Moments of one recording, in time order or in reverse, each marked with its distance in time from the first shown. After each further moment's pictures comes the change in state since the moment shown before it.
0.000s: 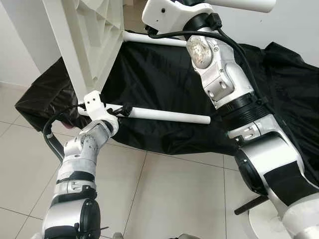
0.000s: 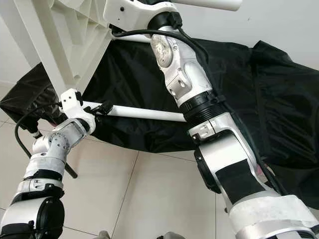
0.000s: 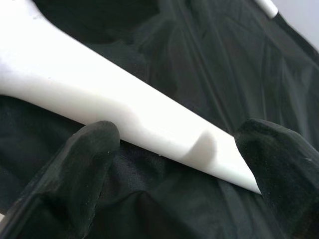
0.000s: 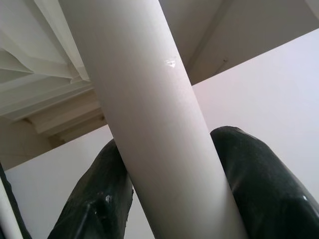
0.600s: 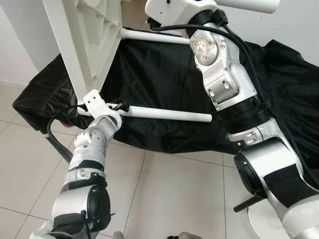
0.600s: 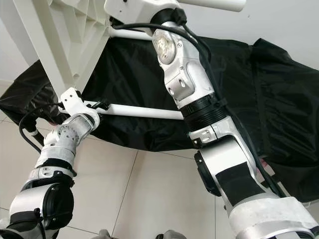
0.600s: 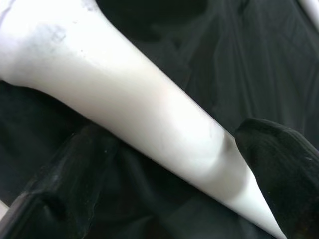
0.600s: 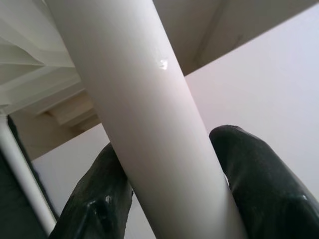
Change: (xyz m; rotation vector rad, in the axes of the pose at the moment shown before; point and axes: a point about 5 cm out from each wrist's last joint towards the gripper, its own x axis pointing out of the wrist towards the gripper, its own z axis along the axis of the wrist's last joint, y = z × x) left arm 0.020 -0.012 0.007 -0.119 -0.034 0.183; right arm -0.003 -0.013 0.000 0.148 0.089 0.013
